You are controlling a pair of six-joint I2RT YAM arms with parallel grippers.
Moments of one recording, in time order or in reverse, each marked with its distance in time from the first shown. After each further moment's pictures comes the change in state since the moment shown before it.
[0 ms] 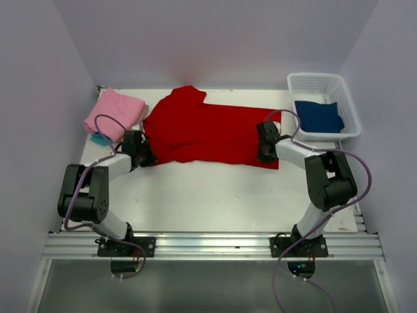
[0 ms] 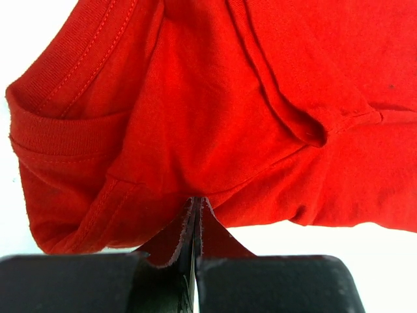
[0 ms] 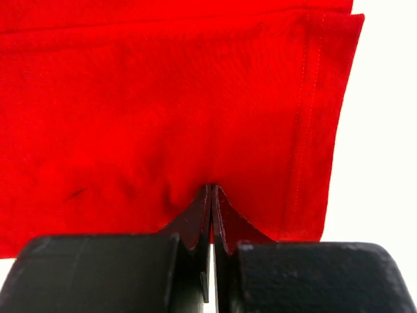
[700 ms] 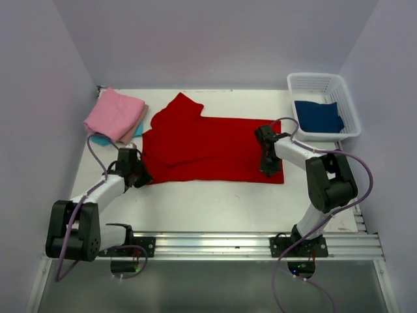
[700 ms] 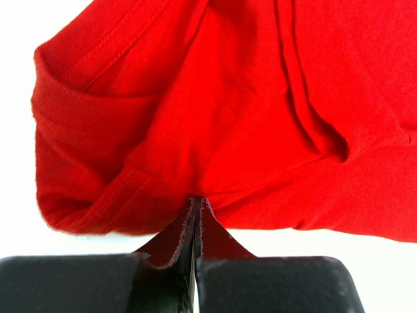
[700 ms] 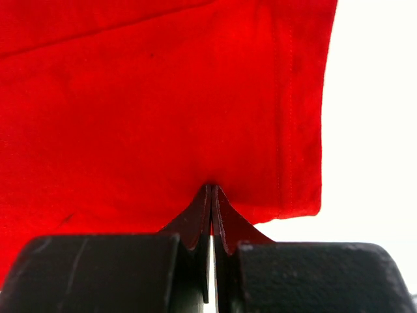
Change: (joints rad) left arm 0.000 -0.301 -0.216 -0.182 -0.049 -0.048; right arm 0.021 -0.014 0.037 -0.338 0.020 0.111
